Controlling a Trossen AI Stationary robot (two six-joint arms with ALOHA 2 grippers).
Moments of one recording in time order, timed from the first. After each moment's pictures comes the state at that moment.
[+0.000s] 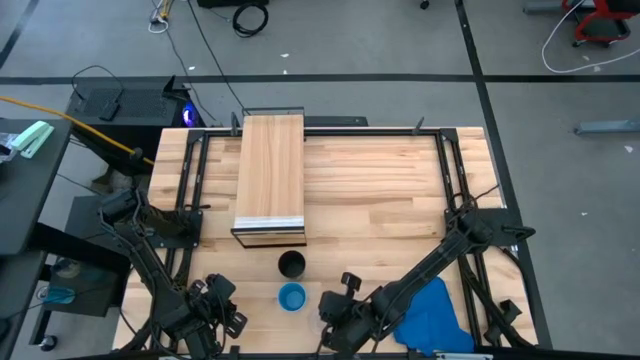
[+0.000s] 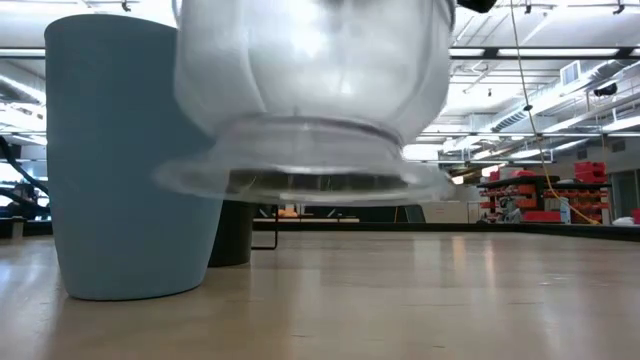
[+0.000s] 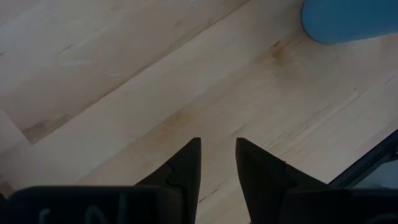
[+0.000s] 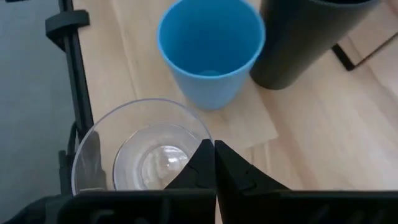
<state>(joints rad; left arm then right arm) -1.05 1.69 1.22 -1.02 -0.36 -2.02 0.66 2.15 1.83 -0.79 0.51 0.91</state>
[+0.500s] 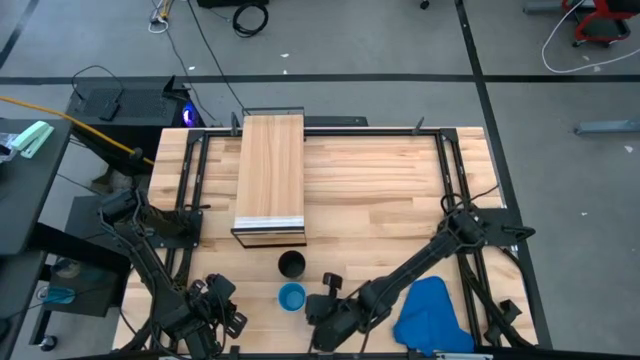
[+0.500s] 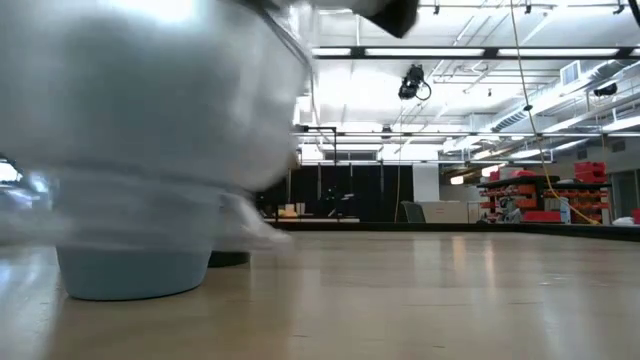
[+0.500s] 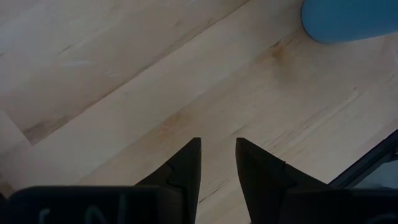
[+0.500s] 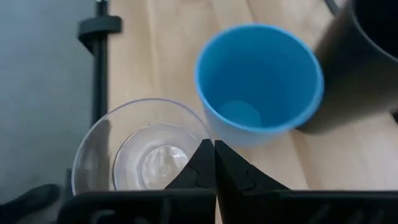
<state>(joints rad) -1.05 1.69 1.22 -1.02 -0.36 -2.02 0.60 2.20 1.84 -0.60 0.42 0.66</state>
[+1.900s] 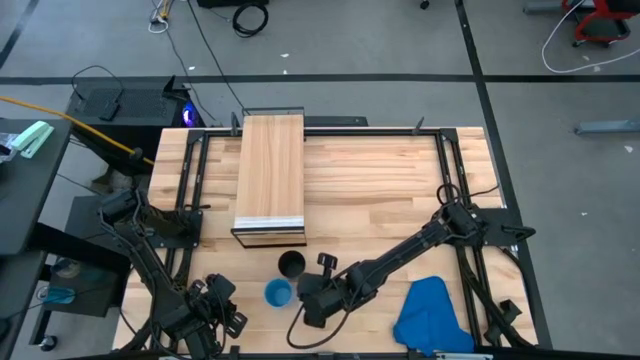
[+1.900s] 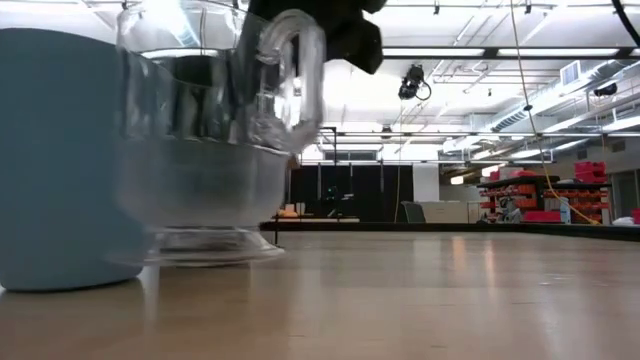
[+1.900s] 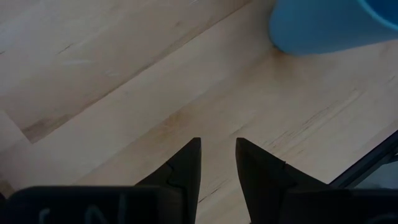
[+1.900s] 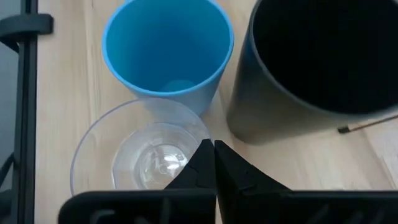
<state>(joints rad) -1.05 1.69 1.22 -1.02 -0.36 -2.03 0.49 2.20 1.84 -0.67 0.41 0.62</state>
